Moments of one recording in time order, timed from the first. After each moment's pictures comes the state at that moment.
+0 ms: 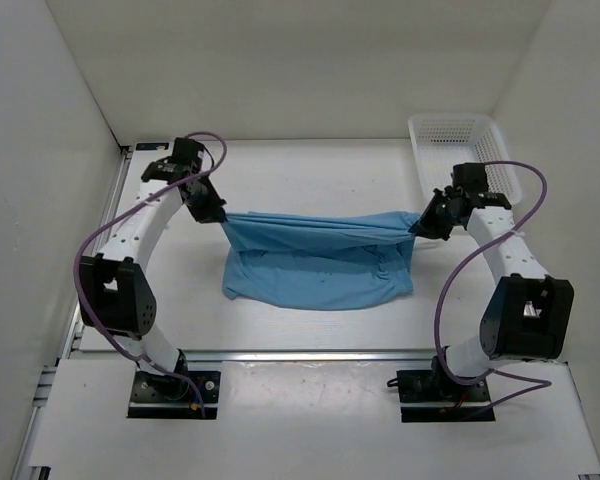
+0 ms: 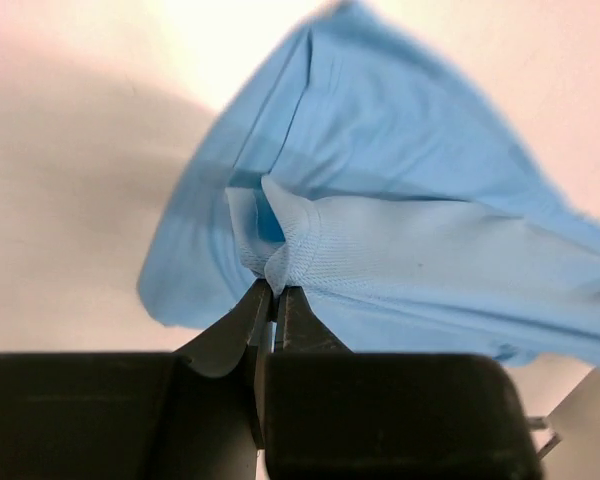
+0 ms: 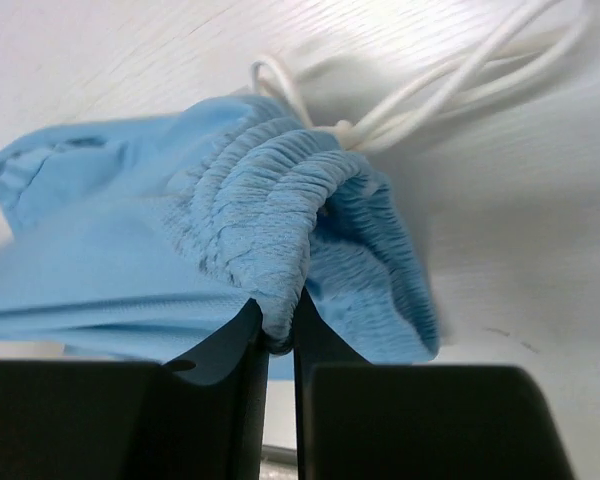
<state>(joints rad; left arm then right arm) -0.20 1.63 1.43 -0.92 0.06 -0.68 -0.04 1.48 1.14 -0.69 -0.25 0.51</state>
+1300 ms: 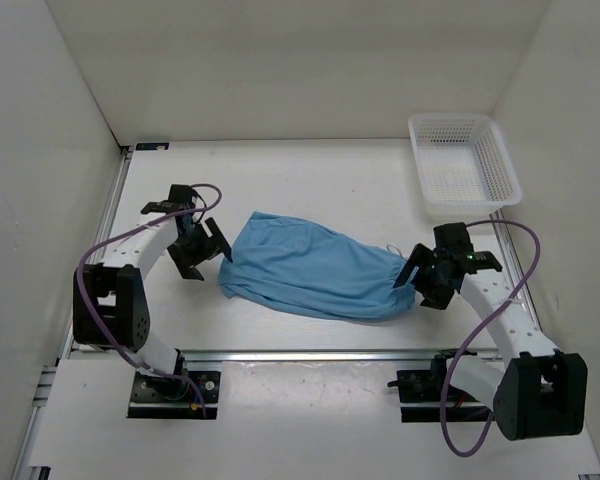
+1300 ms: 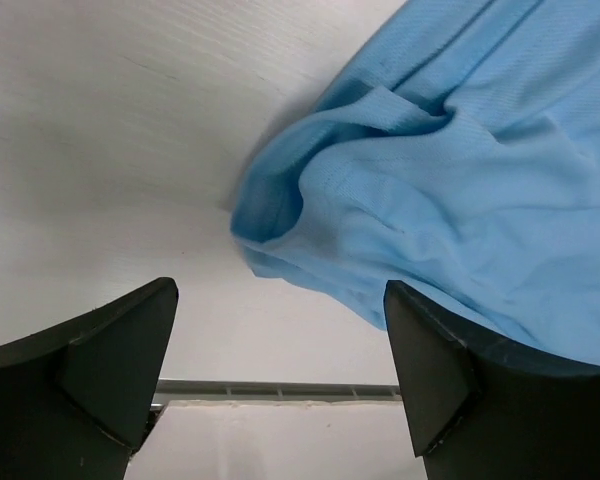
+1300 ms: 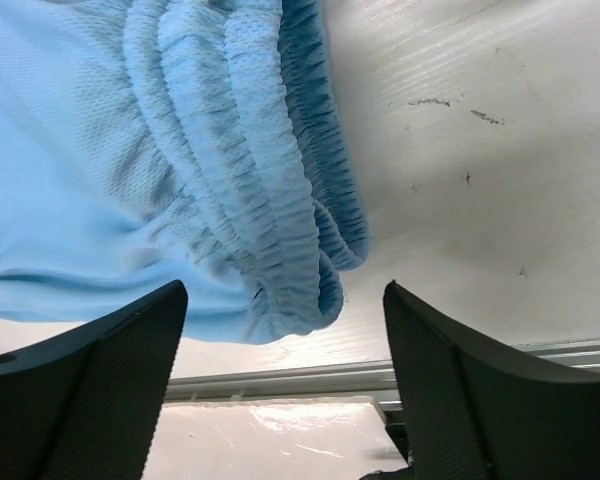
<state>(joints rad) -0.10 1.57 1.07 -0.86 0.14 -0.62 0.13 1.09 0.71 -0.81 -0.11 0.64</state>
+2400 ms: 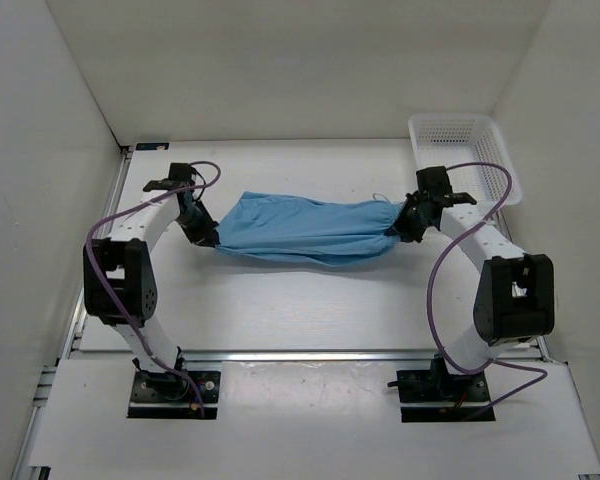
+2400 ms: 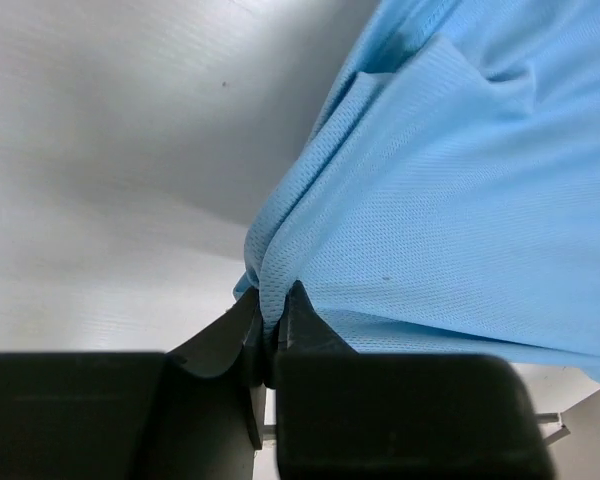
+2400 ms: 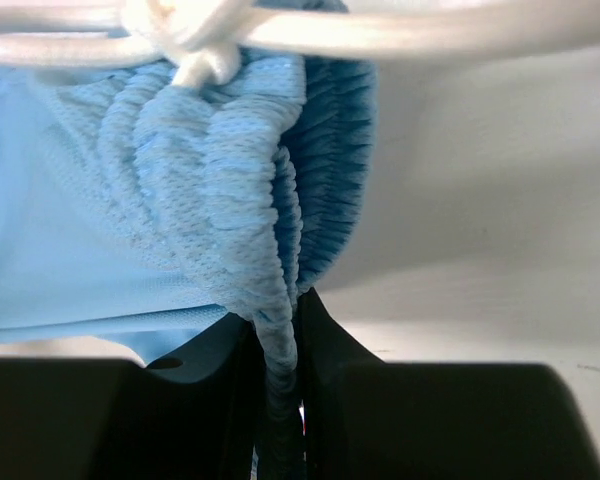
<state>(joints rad) -0.07 1.75 1.30 -0.84 0.14 -0.62 0.15 1.58 1.11 -0.61 -0.17 0.66</state>
